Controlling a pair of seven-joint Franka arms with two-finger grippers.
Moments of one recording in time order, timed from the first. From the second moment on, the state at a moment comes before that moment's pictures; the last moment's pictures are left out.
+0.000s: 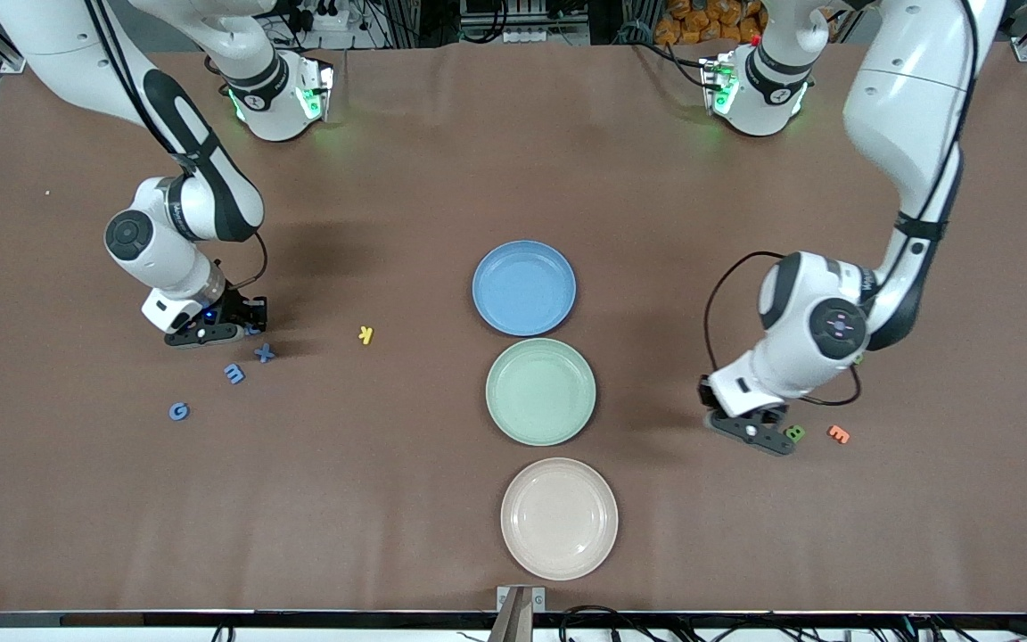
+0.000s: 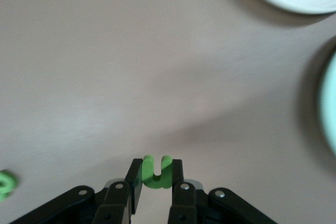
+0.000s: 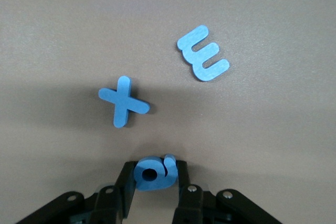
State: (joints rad) left arm -0.13 0.63 -0.18 -1.68 0.08 2.43 0.05; right arm -0.02 0.34 0.03 -2.43 0.05 2.81 -0.16
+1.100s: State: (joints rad) left arm -0.45 0.75 -0.18 -1.51 0.08 2.44 -0.45; right arm 0.04 0.25 0.12 -2.34 0.05 2.63 0.09
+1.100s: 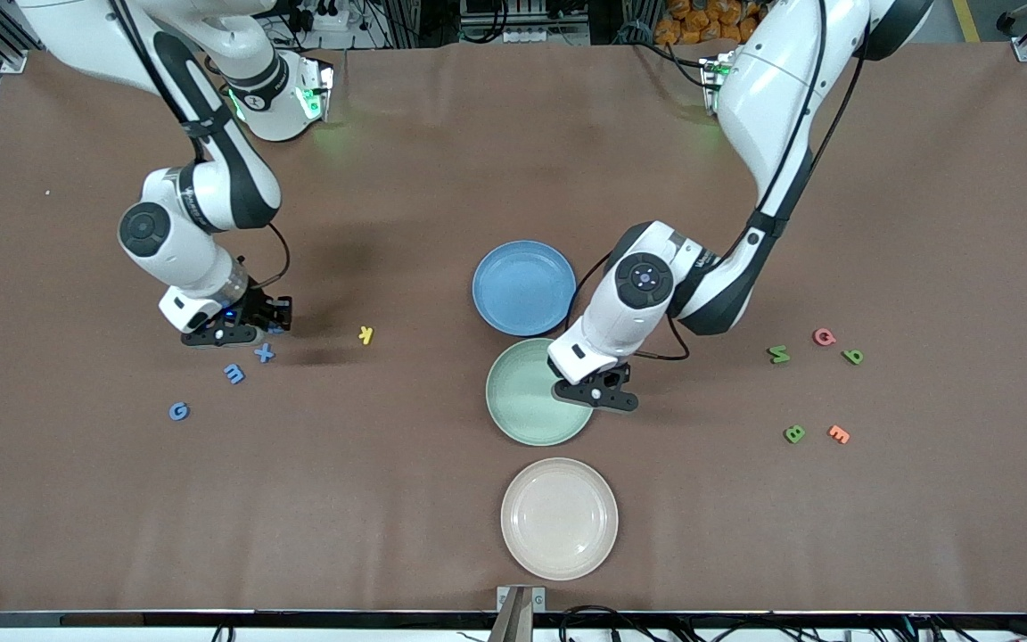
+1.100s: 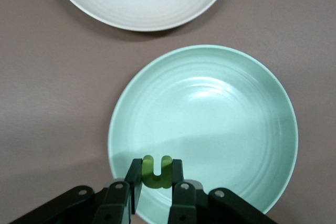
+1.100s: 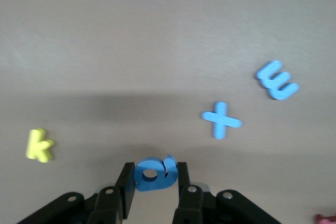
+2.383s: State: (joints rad) left arm -0.34 0.74 -0.14 -1.46 0.14 2.32 -0.41; right arm 0.42 0.39 0.18 -2.00 0.05 2.45 0.58
